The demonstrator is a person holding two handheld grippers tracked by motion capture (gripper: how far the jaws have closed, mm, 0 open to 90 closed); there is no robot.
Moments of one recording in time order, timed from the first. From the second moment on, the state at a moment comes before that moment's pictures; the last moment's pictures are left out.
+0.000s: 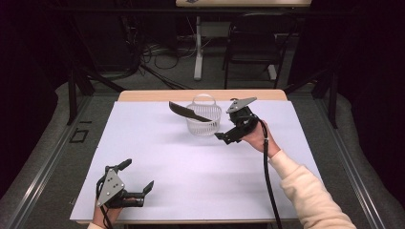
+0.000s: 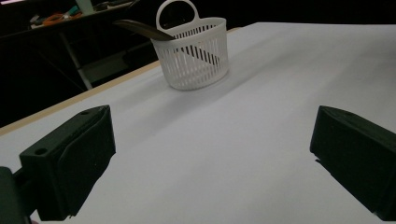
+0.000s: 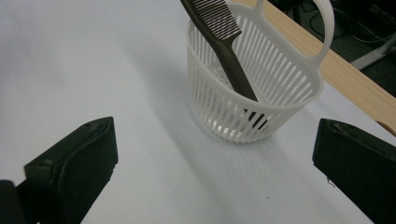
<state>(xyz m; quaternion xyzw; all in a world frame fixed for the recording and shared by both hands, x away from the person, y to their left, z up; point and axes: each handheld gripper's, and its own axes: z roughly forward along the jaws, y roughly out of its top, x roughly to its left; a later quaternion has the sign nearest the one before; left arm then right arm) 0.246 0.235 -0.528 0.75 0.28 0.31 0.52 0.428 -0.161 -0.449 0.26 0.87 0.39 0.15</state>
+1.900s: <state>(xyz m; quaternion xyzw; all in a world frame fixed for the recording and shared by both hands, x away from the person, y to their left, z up) 0.245 0.235 -0.528 0.75 0.28 0.31 0.52 0.321 -0.231 -0.485 0.29 0.85 0.41 0.16</state>
